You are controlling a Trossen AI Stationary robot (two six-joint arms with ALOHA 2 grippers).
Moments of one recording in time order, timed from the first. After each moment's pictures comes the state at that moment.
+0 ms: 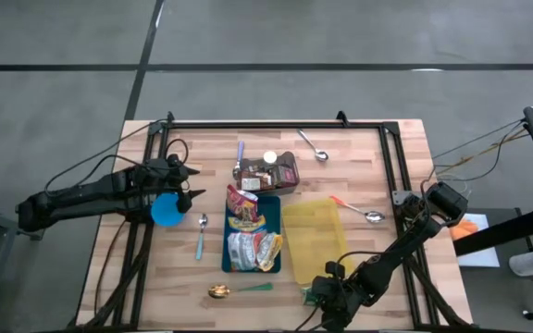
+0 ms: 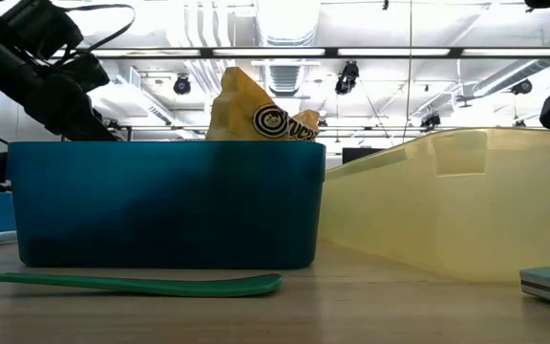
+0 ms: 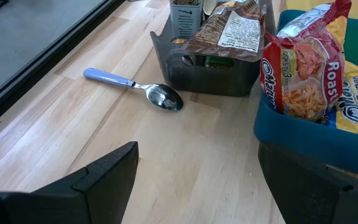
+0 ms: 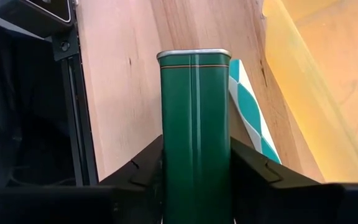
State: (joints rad) left arm 0.33 0.45 0.29 -0.45 -0.05 0.02; right arm 0.80 1.86 1.14 -0.36 0.21 1.04
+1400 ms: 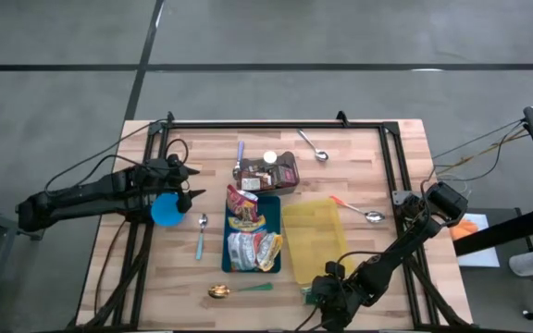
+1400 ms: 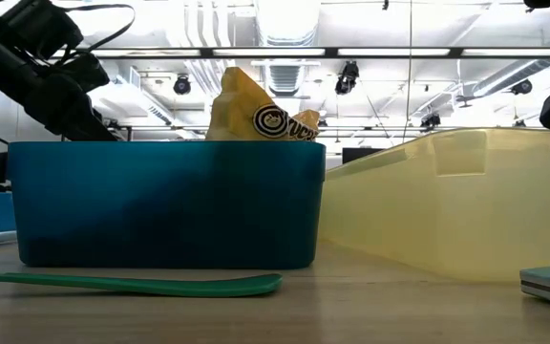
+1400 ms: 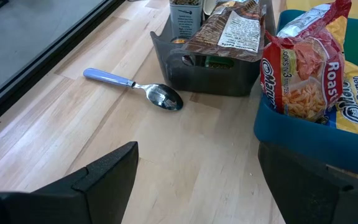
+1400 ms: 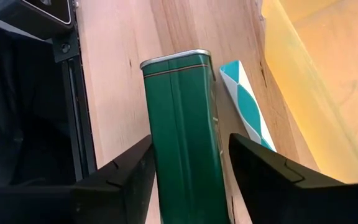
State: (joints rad) left arm 0.33 0.45 0.29 -0.45 -0.05 0.02; right arm 0.80 1.86 1.14 -0.36 0.21 1.04
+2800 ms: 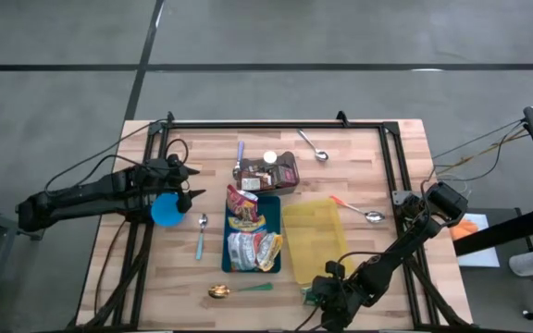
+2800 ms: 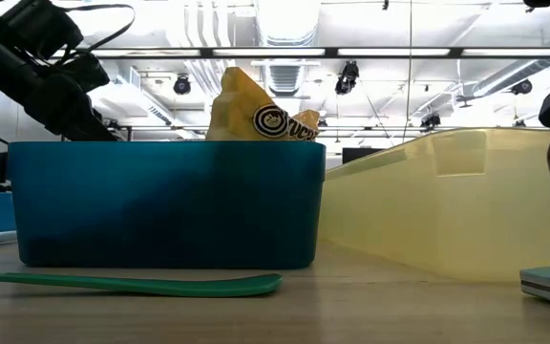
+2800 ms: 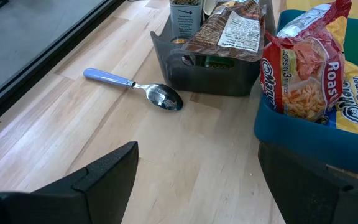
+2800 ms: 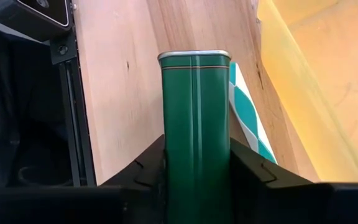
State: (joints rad) left arm 0.33 0.45 0.29 -0.45 -0.05 0.02; right arm 0.80 1.86 1.14 -0.36 0.23 1.04
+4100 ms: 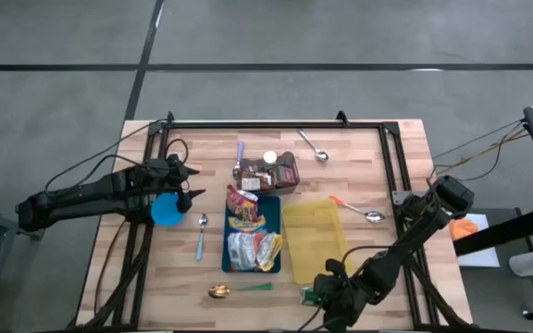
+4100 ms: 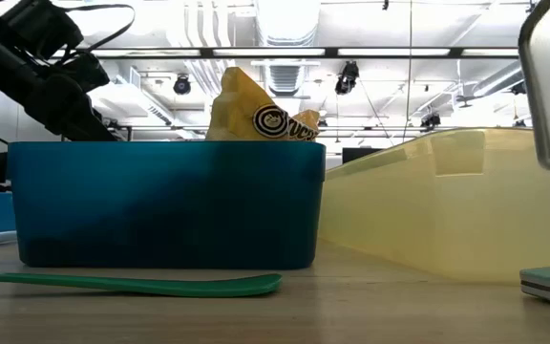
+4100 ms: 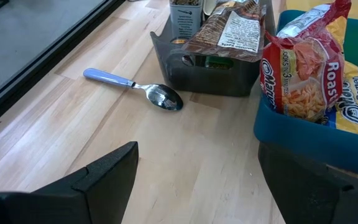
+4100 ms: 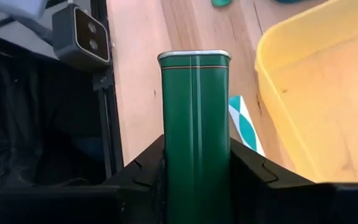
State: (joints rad) left arm 0.33 0.45 0.29 -0.45 -0.05 0.02; right arm 0.80 1.78 1.18 -0.42 0.26 0.99
